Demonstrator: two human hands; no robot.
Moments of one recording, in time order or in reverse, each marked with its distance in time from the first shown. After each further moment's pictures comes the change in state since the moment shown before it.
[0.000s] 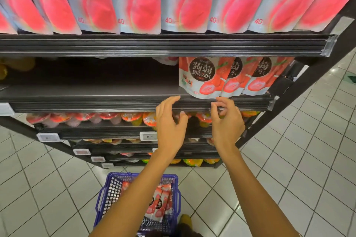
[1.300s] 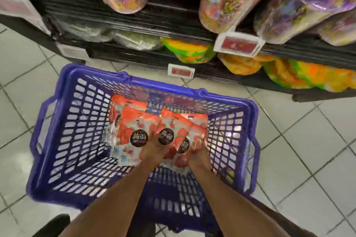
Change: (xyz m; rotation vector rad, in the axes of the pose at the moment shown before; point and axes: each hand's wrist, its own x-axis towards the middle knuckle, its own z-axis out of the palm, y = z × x) left_hand -0.352 -0.794 0.099 0.253 -0.614 -1.085; right_hand -0.559 0.459 0.439 -0.588 -1.134 0.912
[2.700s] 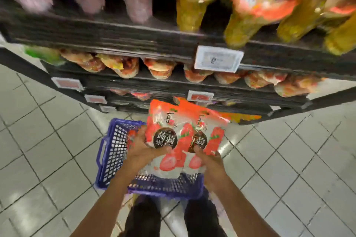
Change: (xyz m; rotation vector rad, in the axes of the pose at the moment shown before) left_hand -0.323 0.232 -0.223 -0.502 0.023 0.296; right_hand -0.323 -0.040 -0.263 1.097 -0.254 -0.298
